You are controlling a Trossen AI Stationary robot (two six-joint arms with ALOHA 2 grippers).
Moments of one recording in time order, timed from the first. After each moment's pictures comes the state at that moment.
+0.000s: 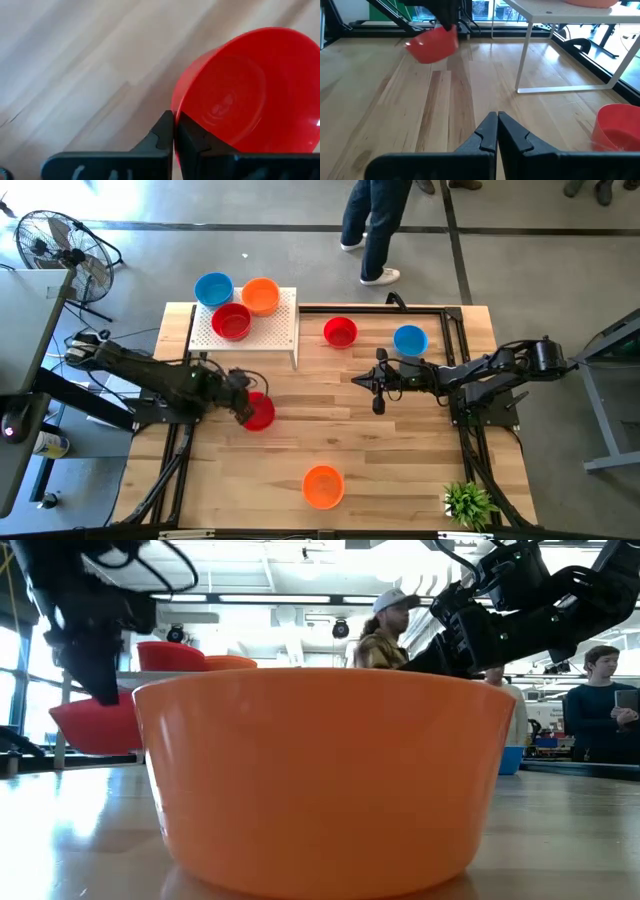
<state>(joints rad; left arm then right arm) -0.25 1.02 0.66 -0.86 -0.32 -0.95 -0.11 1.38 0.36 0.77 0.00 -0.02</state>
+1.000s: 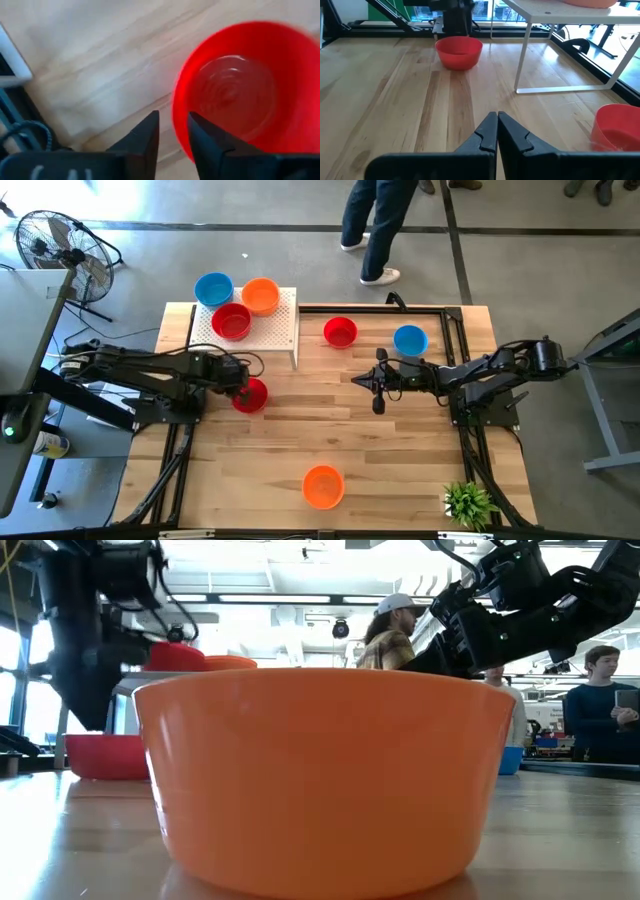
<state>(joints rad) 0.06 1.00 0.61 -0.98 -0.23 -0.98 -0.11 1.38 0.36 0.77 0.01 -0.03</state>
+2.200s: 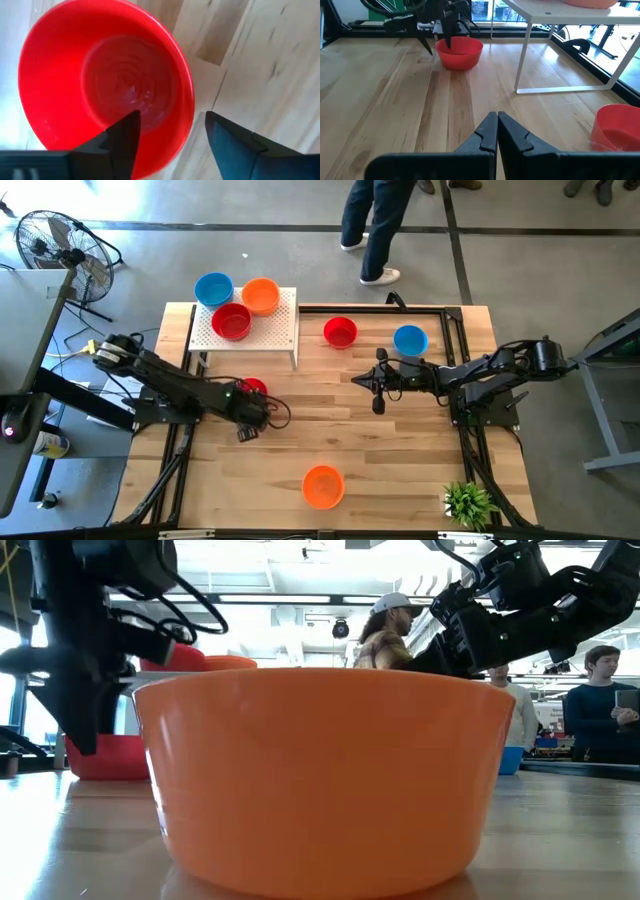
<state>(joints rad) -0.31 1.39 0.77 -0.87 -0.25 -0.62 -0.11 1.38 0.36 0.77 0.01 -0.03</state>
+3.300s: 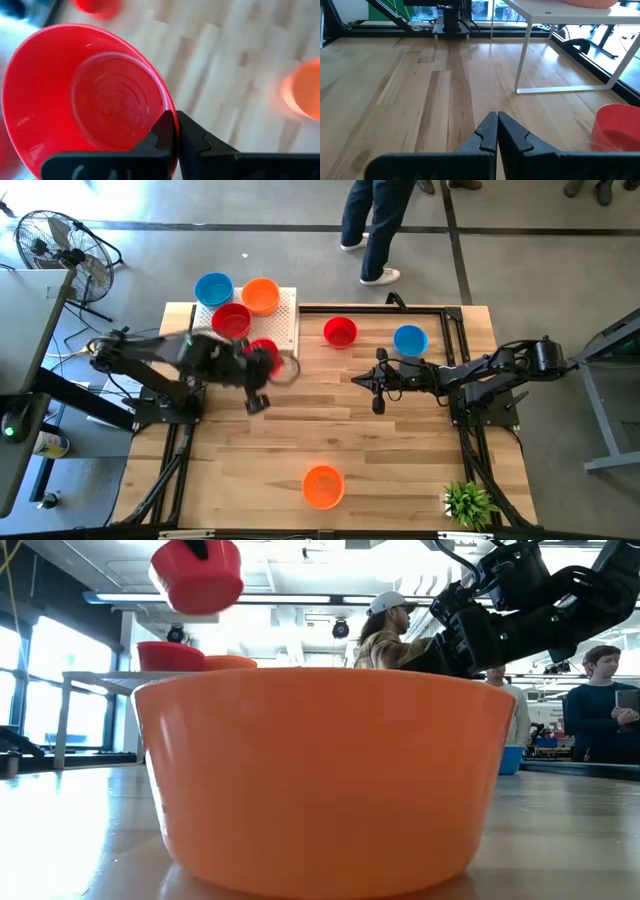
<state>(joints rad) -0.21 1.36 1.56 -1.30 -0.35 -0.49 -0.11 1.38 0.36 0.77 0.01 -0.03</state>
